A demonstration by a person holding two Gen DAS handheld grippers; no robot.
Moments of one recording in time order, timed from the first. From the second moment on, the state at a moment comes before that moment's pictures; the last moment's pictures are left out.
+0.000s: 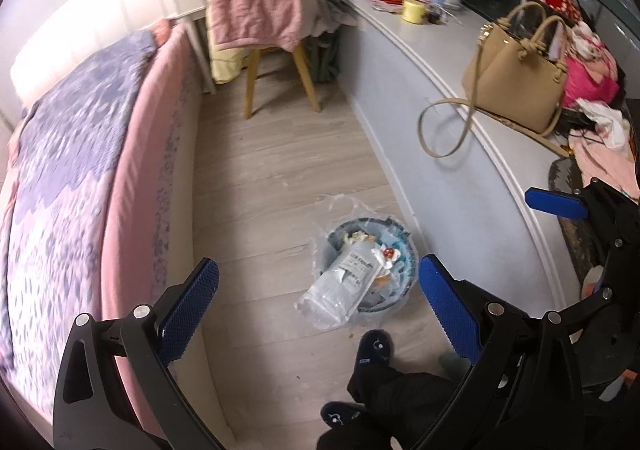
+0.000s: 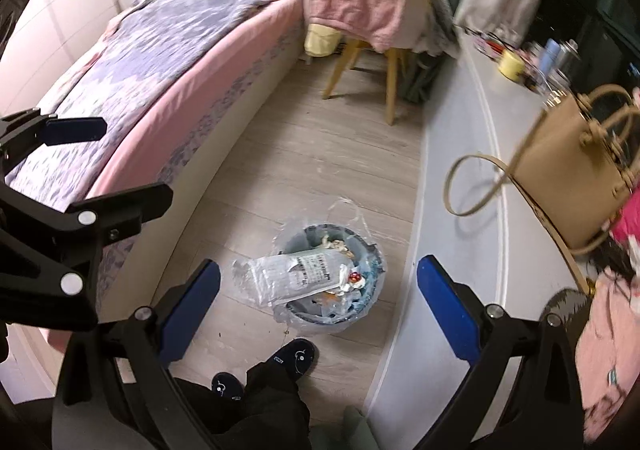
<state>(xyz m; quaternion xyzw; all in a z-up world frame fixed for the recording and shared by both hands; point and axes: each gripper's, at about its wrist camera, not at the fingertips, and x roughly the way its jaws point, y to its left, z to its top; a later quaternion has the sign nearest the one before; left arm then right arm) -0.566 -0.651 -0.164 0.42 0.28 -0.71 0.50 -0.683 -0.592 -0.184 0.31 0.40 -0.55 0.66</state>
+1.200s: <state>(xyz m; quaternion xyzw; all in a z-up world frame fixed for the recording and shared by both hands) -0.257 -0.296 -0.133 0.12 0.46 -0.18 0.86 -0.312 -0.391 -0.175 -0.03 0.50 0.04 0.86</state>
